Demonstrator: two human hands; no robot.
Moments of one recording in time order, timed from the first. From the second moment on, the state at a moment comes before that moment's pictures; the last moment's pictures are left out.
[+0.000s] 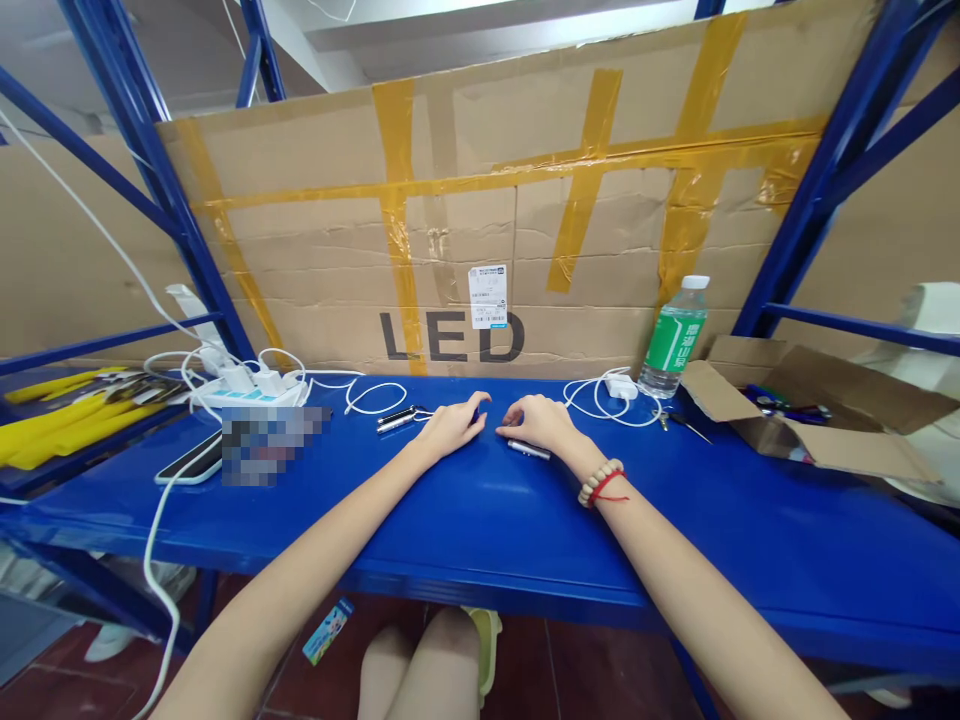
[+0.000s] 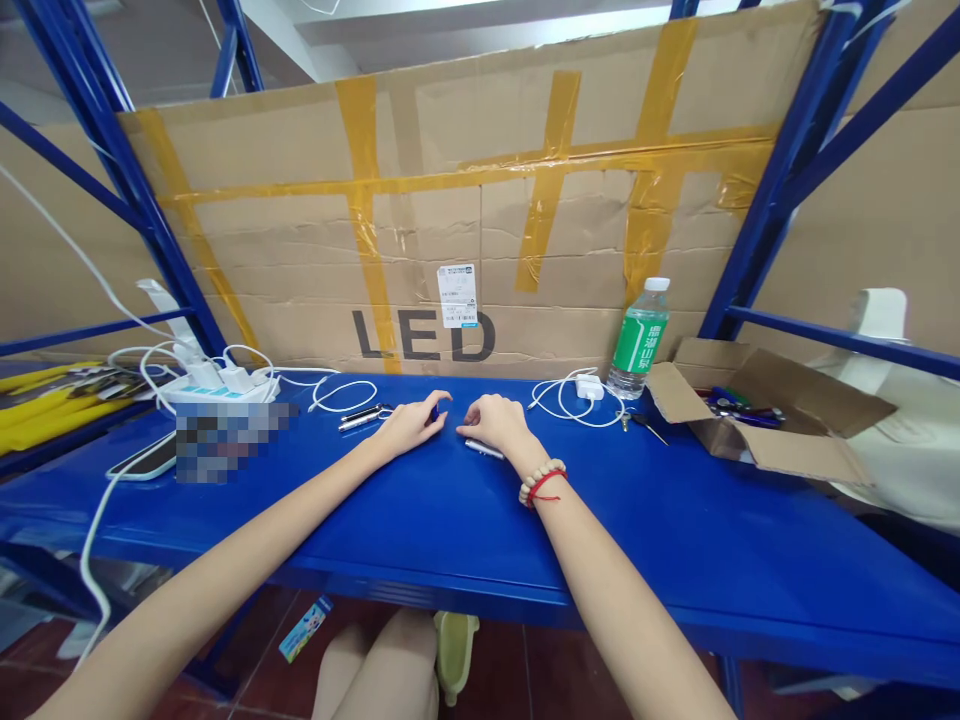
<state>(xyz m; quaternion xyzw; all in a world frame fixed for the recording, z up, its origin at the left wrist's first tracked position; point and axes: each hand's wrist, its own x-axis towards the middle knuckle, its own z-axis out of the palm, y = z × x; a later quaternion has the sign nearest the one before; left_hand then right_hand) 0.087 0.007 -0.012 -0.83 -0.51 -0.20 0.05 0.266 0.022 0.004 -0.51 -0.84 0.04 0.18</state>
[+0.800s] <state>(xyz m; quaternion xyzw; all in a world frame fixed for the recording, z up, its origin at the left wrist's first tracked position) 0.078 0.009 -0.016 -0.83 -0.52 -0.22 0.03 0.252 0.016 0.005 -0.55 -0.82 0.05 0.15</state>
